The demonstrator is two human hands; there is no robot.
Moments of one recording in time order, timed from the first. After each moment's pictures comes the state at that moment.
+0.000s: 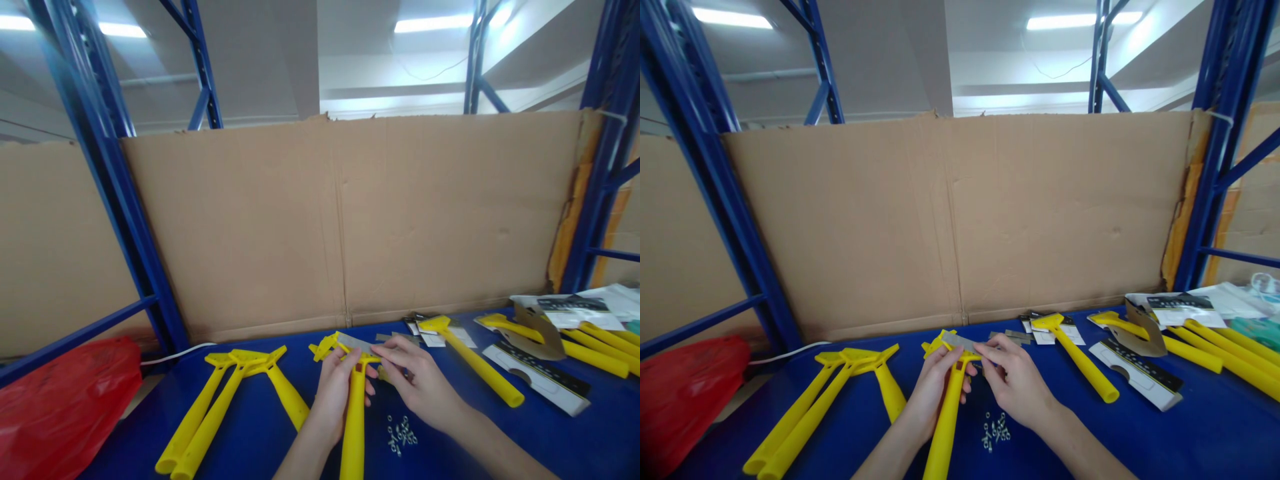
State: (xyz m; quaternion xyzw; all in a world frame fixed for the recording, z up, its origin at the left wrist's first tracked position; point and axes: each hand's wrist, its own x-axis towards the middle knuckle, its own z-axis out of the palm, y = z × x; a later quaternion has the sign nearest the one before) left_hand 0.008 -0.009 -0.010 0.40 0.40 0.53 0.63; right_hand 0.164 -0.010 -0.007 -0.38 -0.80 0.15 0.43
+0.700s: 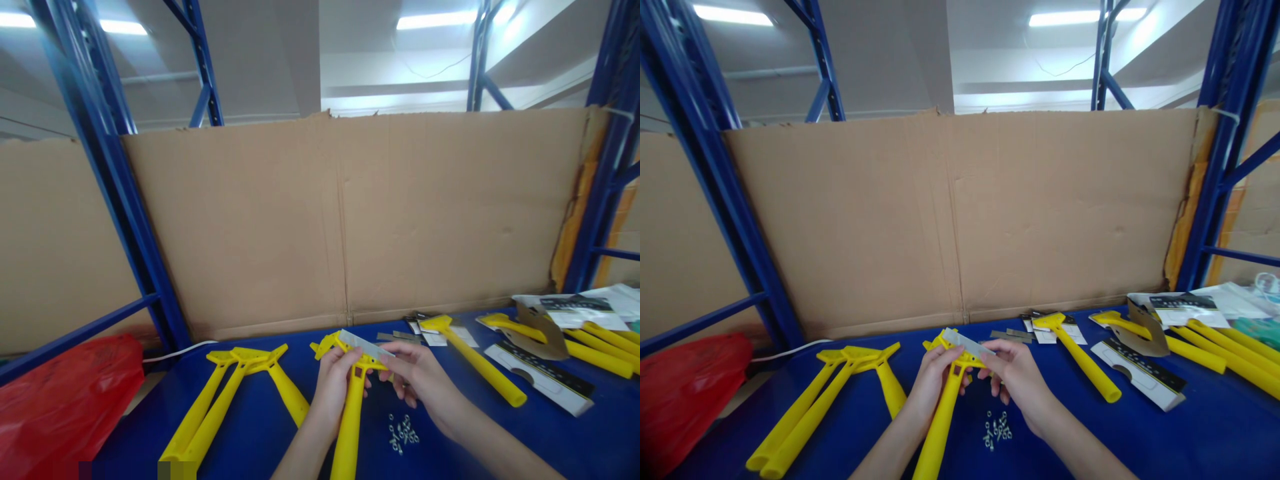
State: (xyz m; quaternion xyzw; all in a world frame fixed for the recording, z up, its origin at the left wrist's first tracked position) left_hand 0.003 -0.005 -0.010 0.40 0.42 0.54 0.61; right_hand 0.146 -0.013 -0.001 -0.48 -0.48 0.56 0.48
